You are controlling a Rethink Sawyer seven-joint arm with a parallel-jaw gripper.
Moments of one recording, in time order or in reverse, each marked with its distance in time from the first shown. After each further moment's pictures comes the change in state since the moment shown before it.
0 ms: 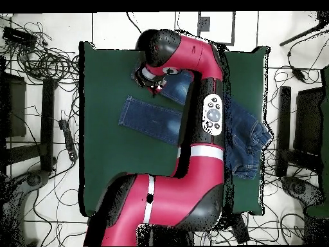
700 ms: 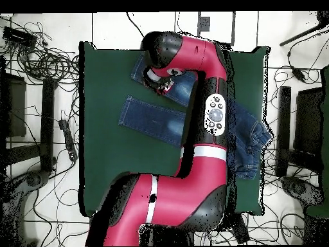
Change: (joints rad) arm -0.011 -0.001 -0.003 -0.009 -0.092 0.000 0.000
